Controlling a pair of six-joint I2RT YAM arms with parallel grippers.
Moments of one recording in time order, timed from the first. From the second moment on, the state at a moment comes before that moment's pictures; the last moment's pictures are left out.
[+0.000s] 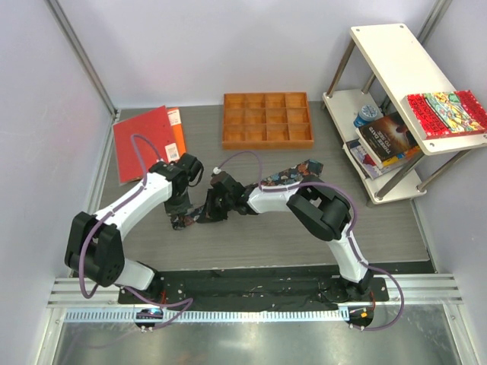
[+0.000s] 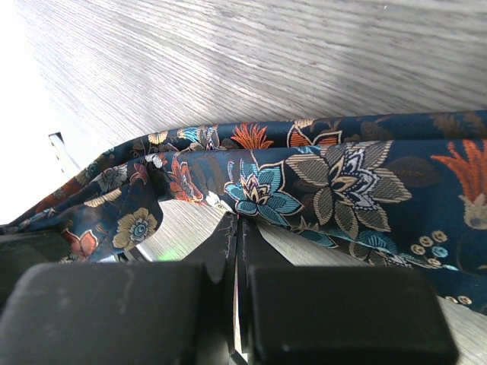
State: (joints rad) left arm -0.46 1.44 1.04 -1.05 -0.33 -0.73; right arm 0.96 2.14 1.32 0.06 -0.29 1.02
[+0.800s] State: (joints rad) left arm -0.46 1.73 1.19 -1.04 -0.31 -0.71; right arm 0.93 1.78 1.01 0.01 -0.26 0.99
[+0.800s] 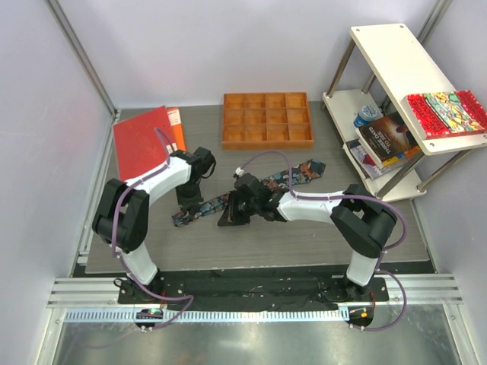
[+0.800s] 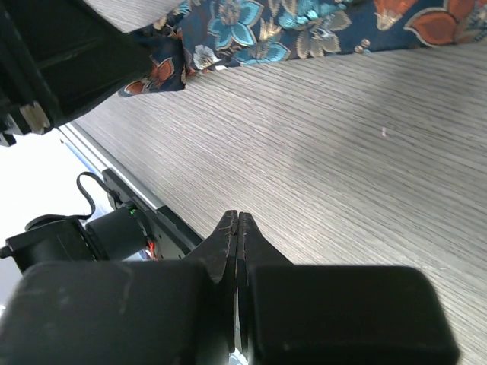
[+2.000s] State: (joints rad) left arm -0.08 1.18 0.93 -0.97 -0.08 -0.63; right arm 0.98 2.13 1.55 -0.11 -0.28 0.98
